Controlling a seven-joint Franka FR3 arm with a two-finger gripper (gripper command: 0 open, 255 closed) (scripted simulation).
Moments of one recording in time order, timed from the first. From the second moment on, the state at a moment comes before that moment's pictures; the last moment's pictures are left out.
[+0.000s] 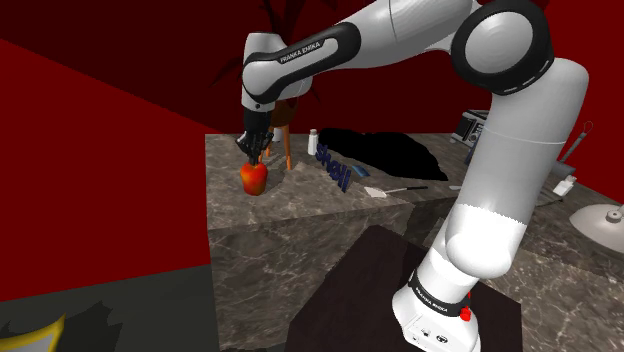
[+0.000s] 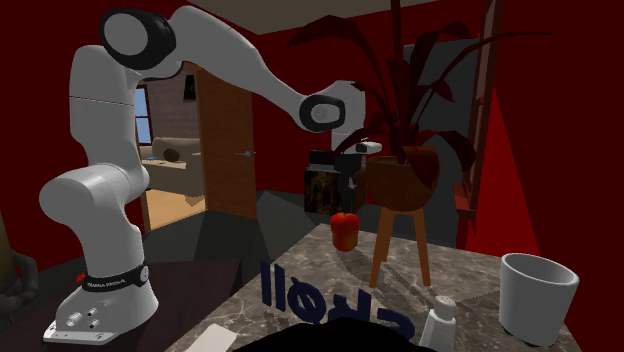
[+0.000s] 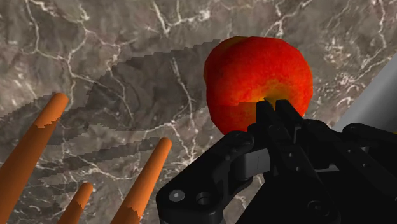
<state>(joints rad) 0.01 0.15 0.09 -1.98 0.03 2.14 0.10</state>
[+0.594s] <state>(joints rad) 0.01 0.12 0.09 -1.93 0.03 2.07 0.10</state>
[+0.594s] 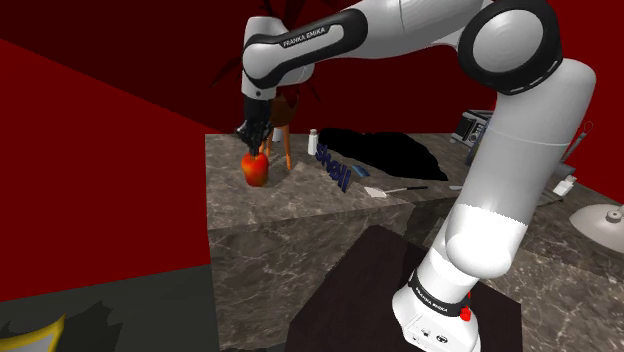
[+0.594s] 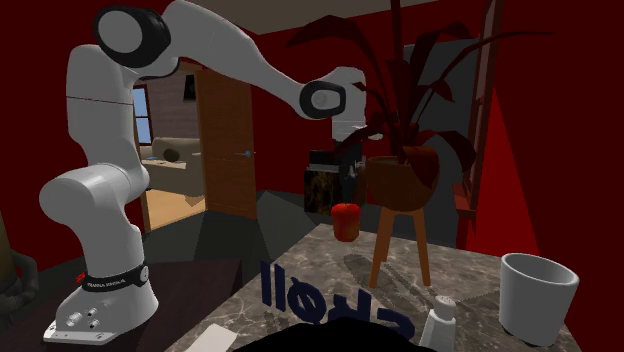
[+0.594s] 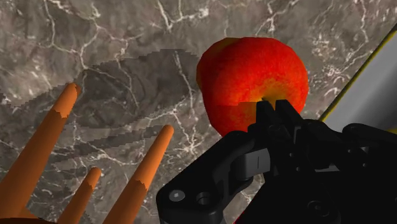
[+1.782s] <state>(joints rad) 0.01 0.07 0.09 -1.75 0.04 1.84 0.11</state>
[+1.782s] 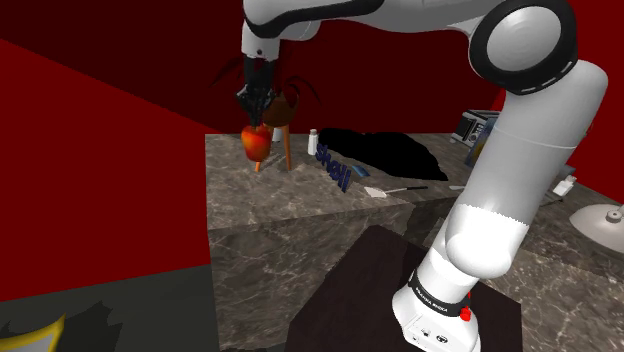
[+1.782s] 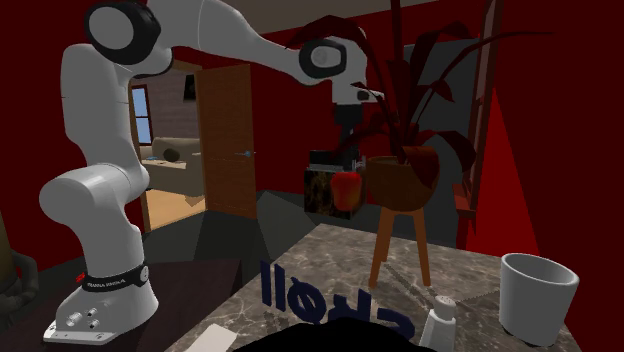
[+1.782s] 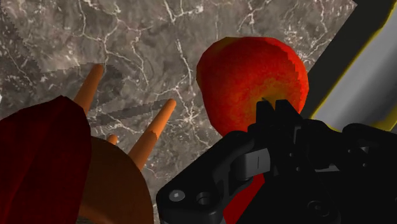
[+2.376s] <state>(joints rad) 0.01 0.08 0.09 -1.61 0.03 1.71 0.11</state>
